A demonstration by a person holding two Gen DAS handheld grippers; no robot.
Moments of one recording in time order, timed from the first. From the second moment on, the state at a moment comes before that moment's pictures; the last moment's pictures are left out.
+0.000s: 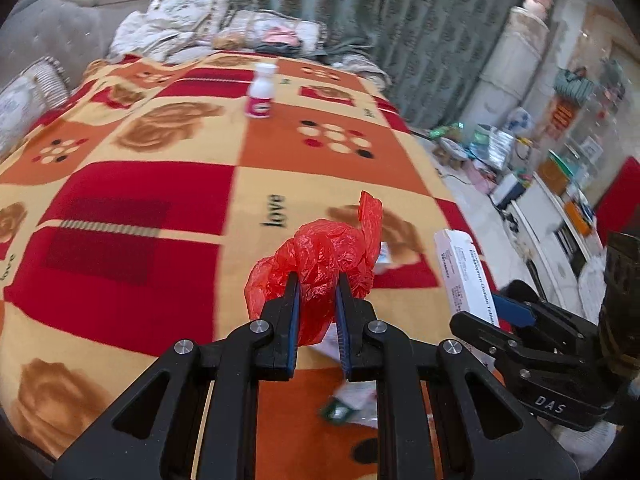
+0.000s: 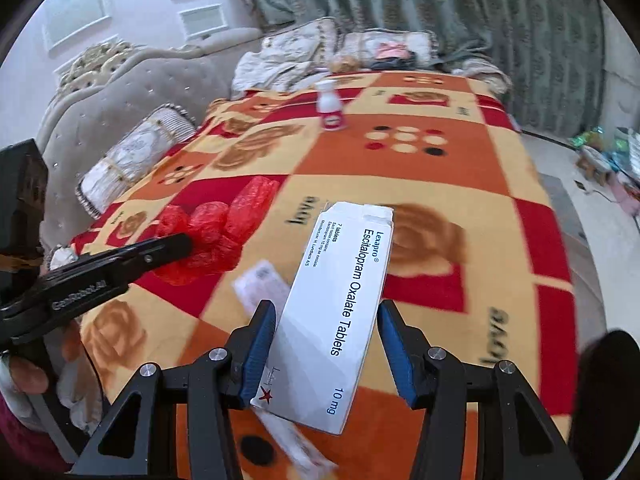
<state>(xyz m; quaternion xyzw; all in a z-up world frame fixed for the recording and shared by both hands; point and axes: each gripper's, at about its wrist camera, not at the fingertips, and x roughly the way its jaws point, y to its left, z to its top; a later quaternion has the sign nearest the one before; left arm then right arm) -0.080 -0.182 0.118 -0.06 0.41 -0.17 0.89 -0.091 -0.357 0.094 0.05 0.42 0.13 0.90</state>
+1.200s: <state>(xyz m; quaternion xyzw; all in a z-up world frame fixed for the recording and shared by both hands) -0.134 -0.470 0.115 0.04 0.43 -0.38 0.81 -0.221 -0.611 0.065 0.16 0.43 -0.10 0.88</state>
